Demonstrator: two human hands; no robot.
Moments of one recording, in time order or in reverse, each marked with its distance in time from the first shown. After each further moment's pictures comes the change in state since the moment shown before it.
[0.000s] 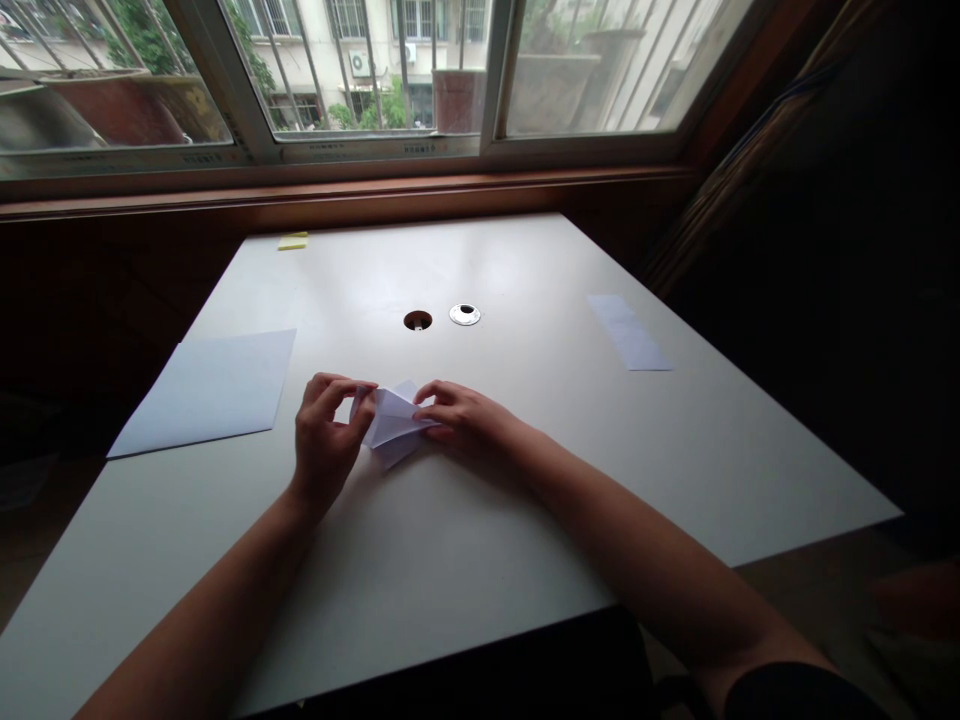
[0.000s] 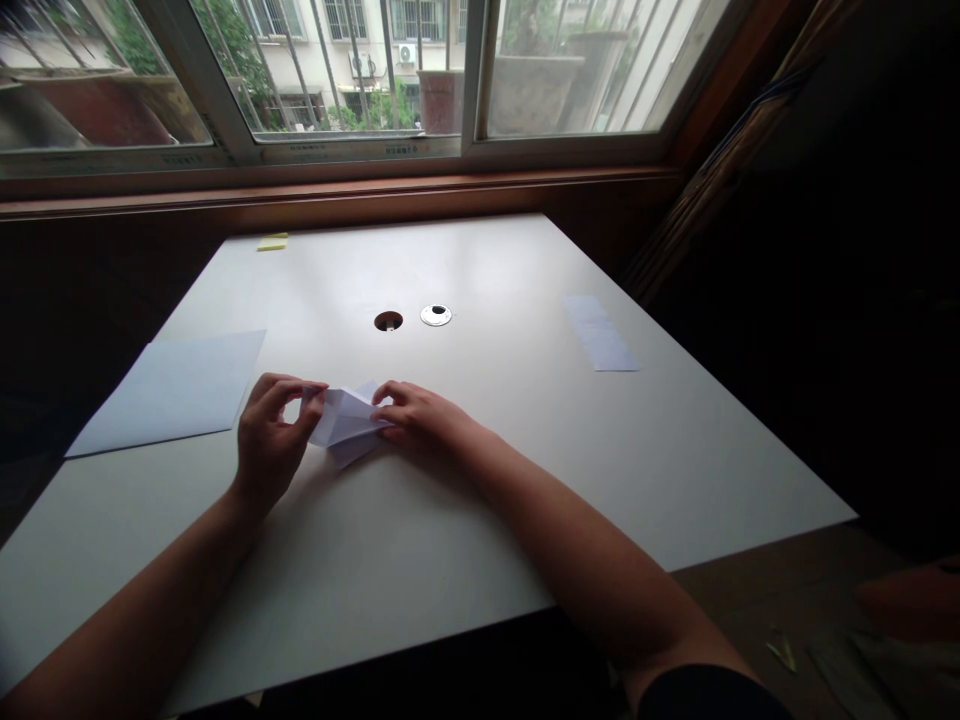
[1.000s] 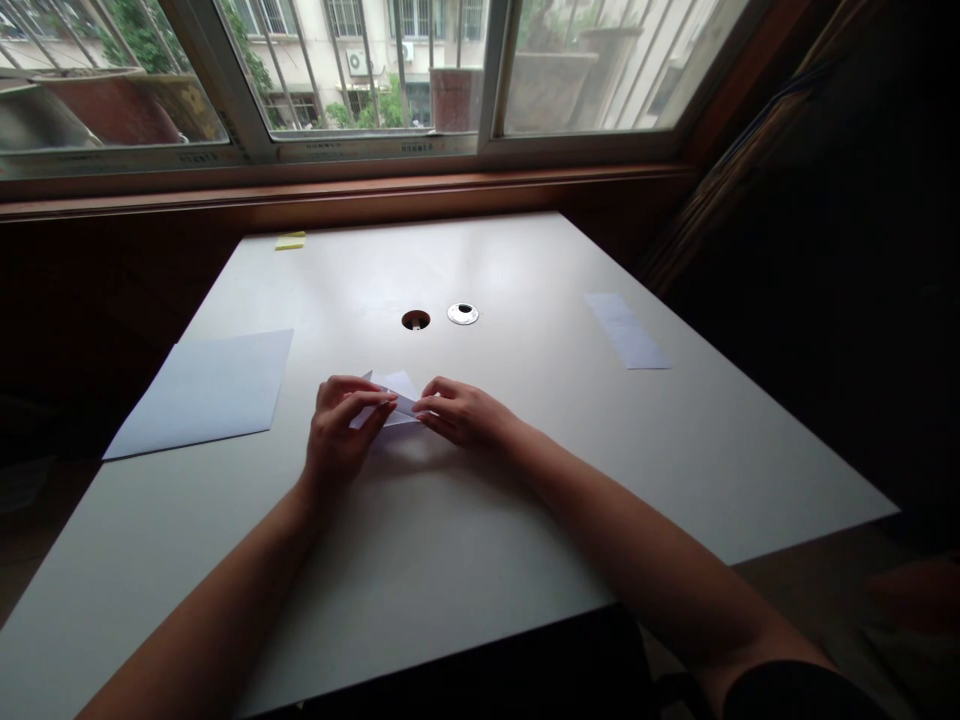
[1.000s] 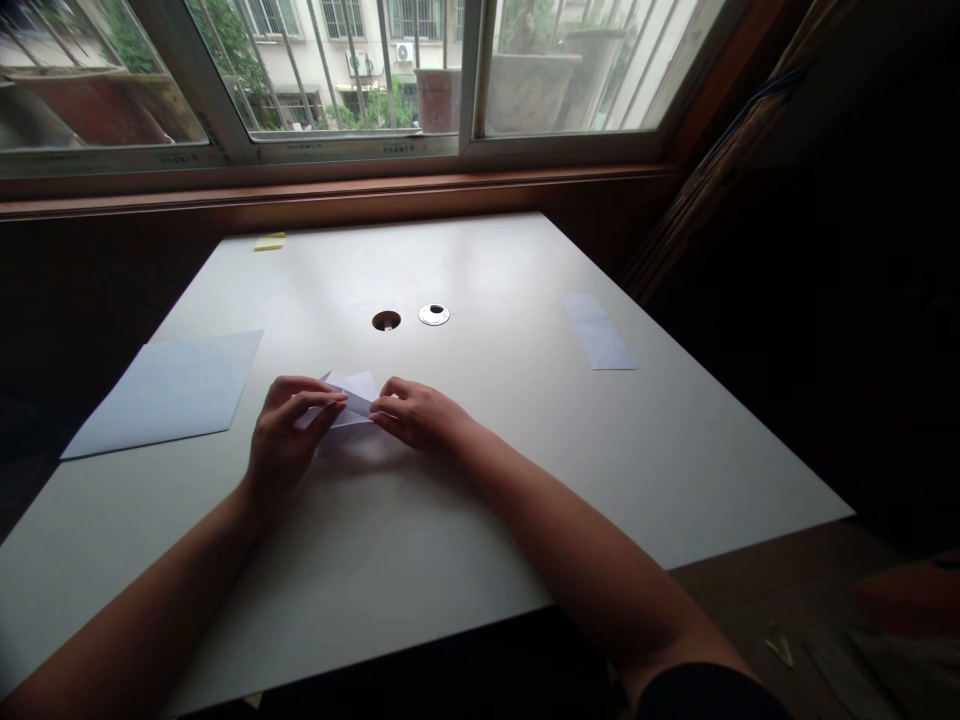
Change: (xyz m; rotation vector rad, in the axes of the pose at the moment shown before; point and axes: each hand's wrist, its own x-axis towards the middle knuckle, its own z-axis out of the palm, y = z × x) left_hand -0.004 -0.008 0.007 -0.034 -0.112 0.117; right_hand 0.001 -0.006 -0.004 -0.054 0.051 0.121
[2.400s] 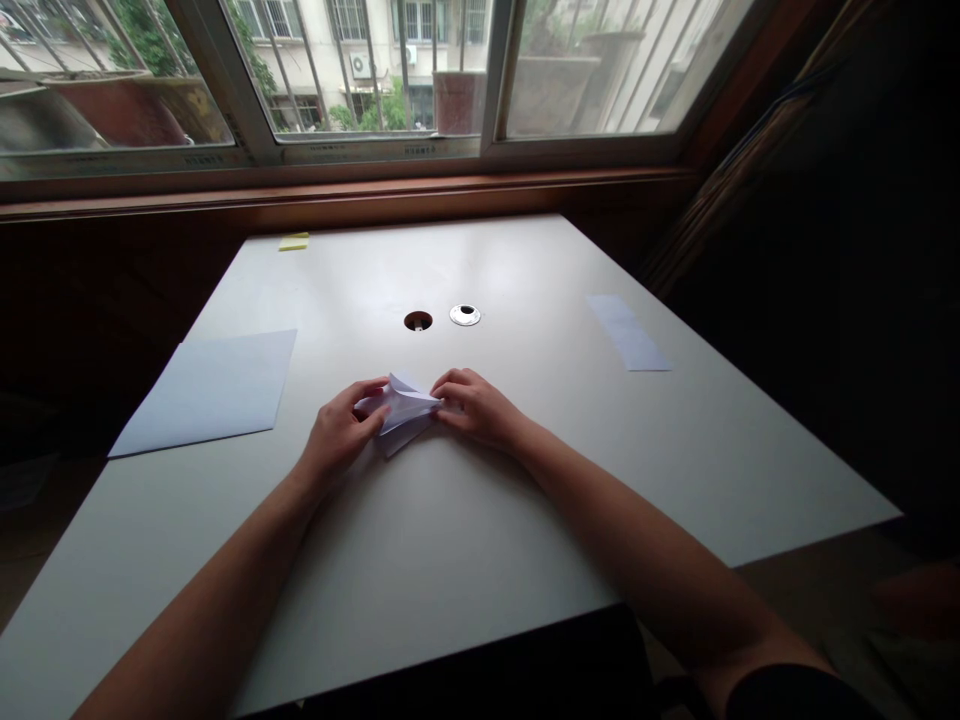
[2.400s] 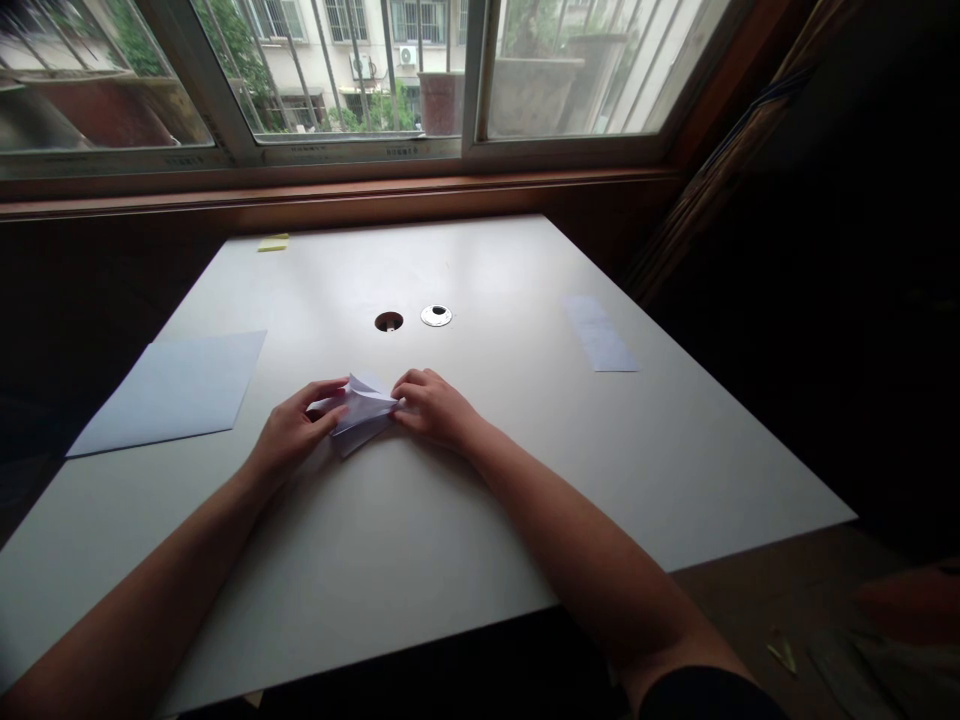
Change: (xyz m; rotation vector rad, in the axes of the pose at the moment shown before) left_hand 0.002 -0.024 -0.003 -0.066 -0.301 -0.383; right_hand -0.003 0.013 -0.003 0.130 0.007 0.194
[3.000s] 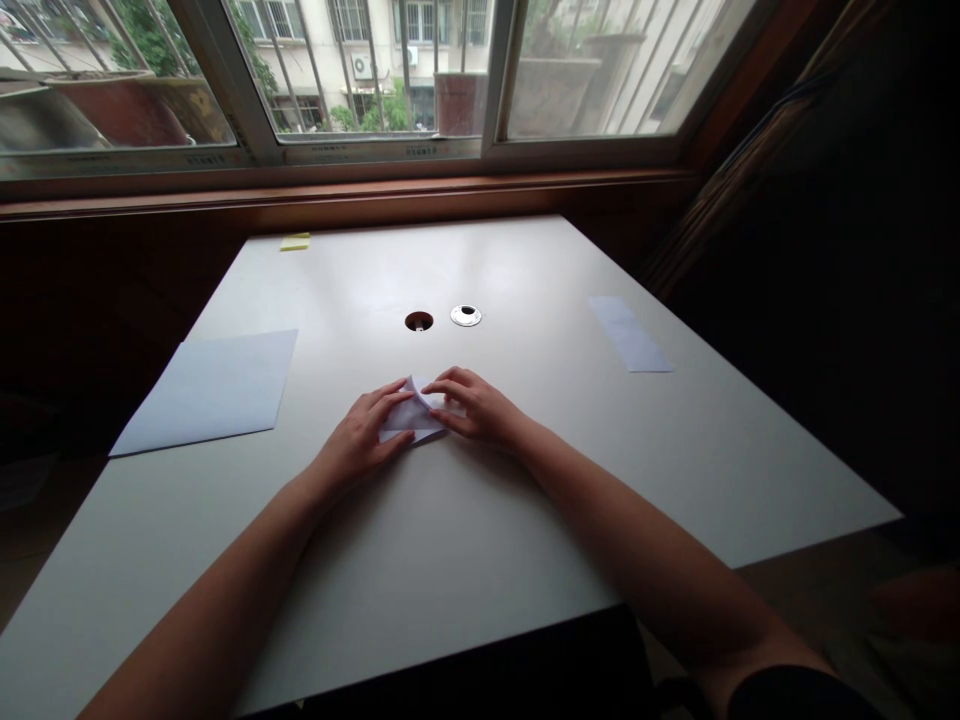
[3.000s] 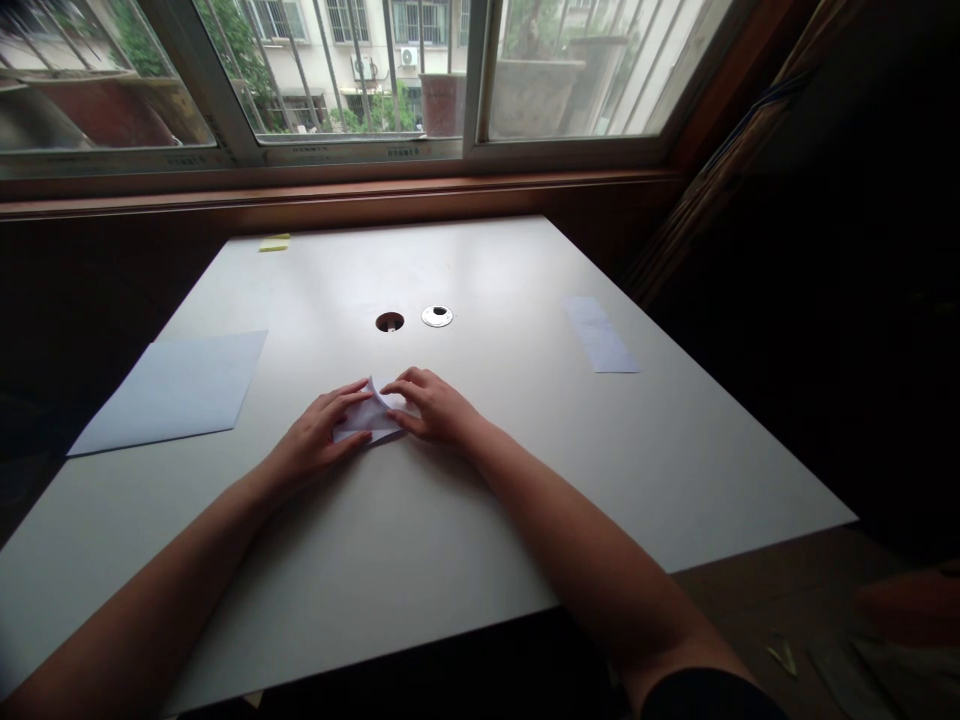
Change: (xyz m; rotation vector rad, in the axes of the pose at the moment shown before) left_hand -0.003 -0.004 0.008 0.226 -0.178 0.390; right_hand -0.001 -0.007 -0.005 0.024 -0.013 -0.027
